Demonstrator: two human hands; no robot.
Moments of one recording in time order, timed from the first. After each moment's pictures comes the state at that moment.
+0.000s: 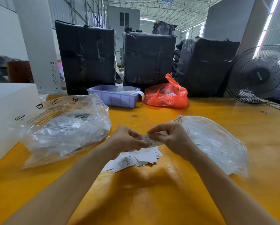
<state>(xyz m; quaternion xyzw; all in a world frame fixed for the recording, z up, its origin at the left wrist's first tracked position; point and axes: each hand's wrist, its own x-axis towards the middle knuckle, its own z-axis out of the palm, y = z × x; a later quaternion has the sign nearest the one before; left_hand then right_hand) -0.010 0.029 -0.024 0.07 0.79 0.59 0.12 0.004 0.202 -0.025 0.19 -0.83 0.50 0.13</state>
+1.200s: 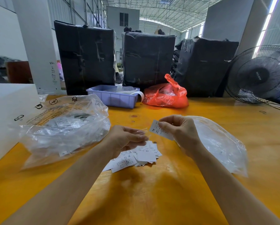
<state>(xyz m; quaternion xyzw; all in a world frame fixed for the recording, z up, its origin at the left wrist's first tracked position) -0.010 0.027 -0.023 0.03 0.69 0.71 0.13 0.002 0.212 -0.020 0.09 -0.77 0.60 0.20</state>
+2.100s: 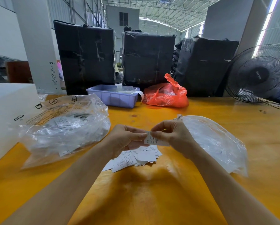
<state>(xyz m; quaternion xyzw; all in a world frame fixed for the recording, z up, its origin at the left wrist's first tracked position) -0.010 0.028 -0.022 0.06 0.71 0.68 0.14 0.004 0.209 -0.024 0.16 -0.83 0.51 0.13</state>
